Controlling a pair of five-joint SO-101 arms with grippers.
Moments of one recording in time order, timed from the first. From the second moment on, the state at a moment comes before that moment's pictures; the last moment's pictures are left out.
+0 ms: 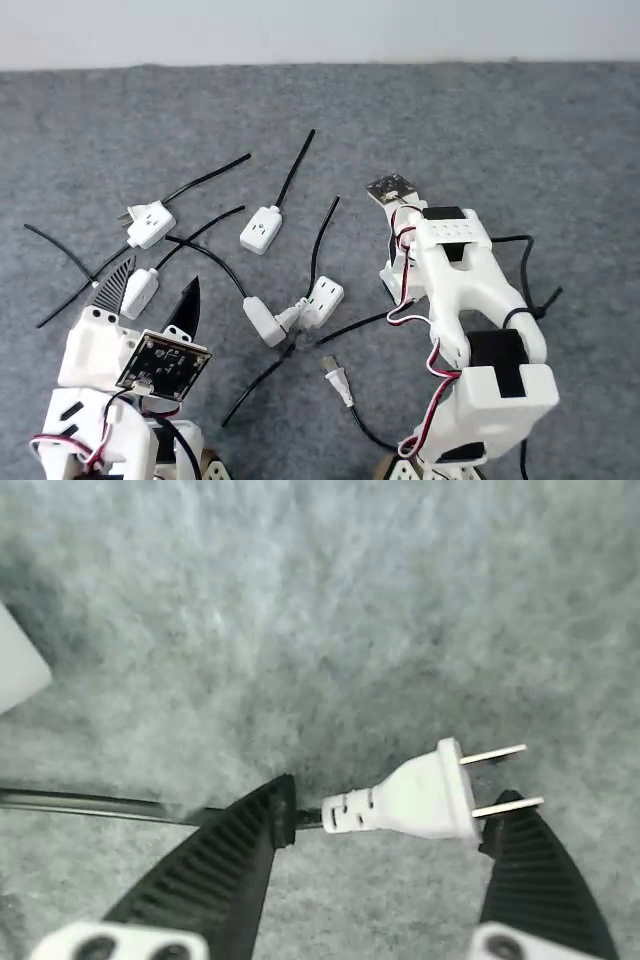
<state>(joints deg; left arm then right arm) -7.4 -103.4 60.0 71.7 -30.5 -6.2 9.9 25.3 62.9 21.9</state>
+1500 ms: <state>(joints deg) -7.4 -103.4 60.0 73.6 -30.5 -6.6 16.3 20.7 62.2 -12.3</state>
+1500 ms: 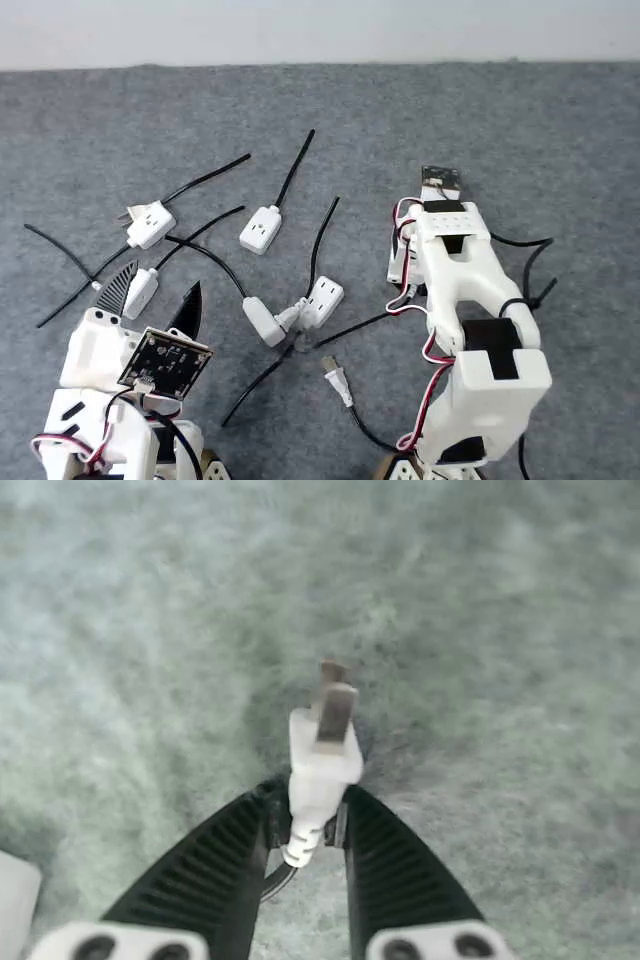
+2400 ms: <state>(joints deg) -7.3 -103.4 60.0 73.6 -30.5 -17.4 -12.5 21.1 73.8 0.2</state>
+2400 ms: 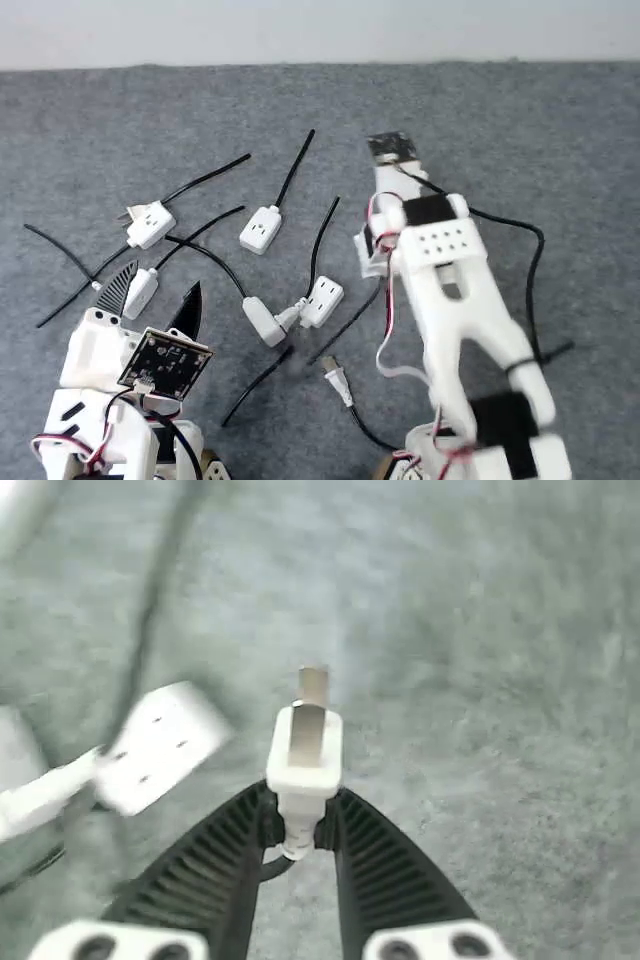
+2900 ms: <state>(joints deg) -4.5 -103.4 60.0 73.6 -28.6 -23.5 -44.8 21.1 80.5 15.0</state>
